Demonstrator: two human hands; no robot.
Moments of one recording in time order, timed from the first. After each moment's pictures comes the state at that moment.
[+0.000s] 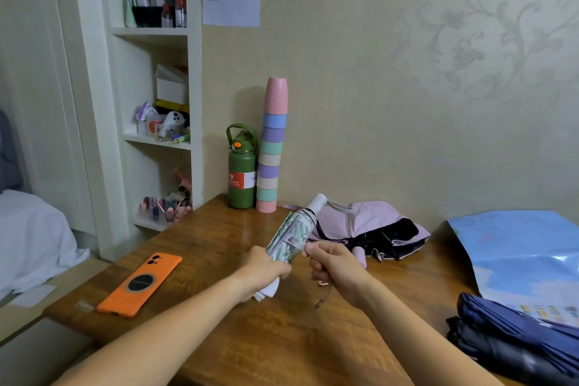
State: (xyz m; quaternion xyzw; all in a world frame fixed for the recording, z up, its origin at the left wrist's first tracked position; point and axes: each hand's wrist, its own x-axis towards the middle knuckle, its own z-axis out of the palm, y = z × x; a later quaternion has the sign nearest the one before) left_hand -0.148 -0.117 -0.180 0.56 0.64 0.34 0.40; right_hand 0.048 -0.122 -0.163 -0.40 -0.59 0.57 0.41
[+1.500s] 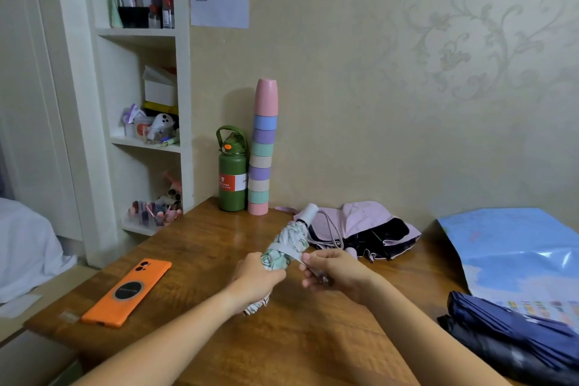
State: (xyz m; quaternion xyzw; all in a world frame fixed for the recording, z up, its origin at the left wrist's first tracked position) left_hand -0.139 -0.125 -0.185 0.59 0.67 0.33 0.30; right_hand 0.068 -0.118 -0.155 -0.46 -0.60 0.58 0.31
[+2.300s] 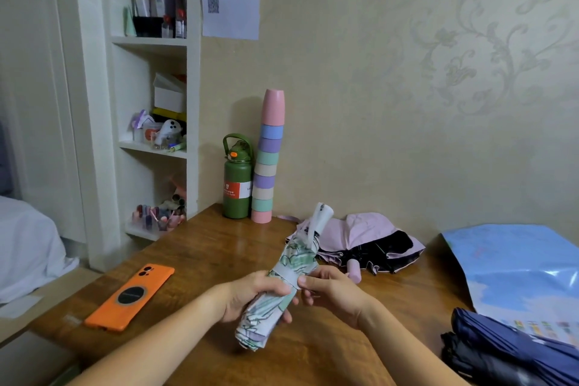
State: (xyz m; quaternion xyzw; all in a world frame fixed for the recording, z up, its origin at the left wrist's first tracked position) left_hand -0.163 -0.133 -0.176 0.56 0.37 0.24 0.71; right_hand 0.060 -0.122 -0.175 -0.33 -0.63 0.62 0.32
